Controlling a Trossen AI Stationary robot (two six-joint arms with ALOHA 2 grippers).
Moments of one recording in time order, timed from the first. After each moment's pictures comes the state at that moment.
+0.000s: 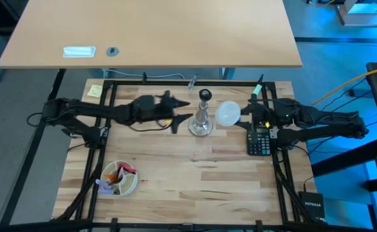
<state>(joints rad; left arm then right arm) 0.14 1.46 0.91 0.45 -0.13 -0.10 -0.02 0.67 0.75 -0.29 0.04 -0.09</state>
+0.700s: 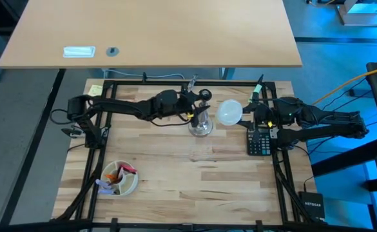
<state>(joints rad) 0.18 1.72 1.17 0.46 -0.16 0.06 -0.02 0.66 0.77 -0.29 0.04 -0.13</state>
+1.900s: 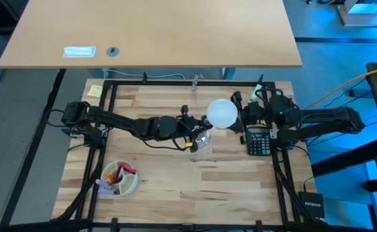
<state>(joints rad) -0.13 1.71 1.17 0.39 -0.38 0.02 -0.02 0.96 0.77 0.43 -0.22 -0.03</state>
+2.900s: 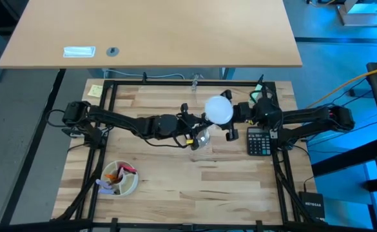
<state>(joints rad) -0.12 1.70 1.17 0.41 -0.38 -0.01 -0.12 1.18 0.65 0.95 -0.29 -0.04</state>
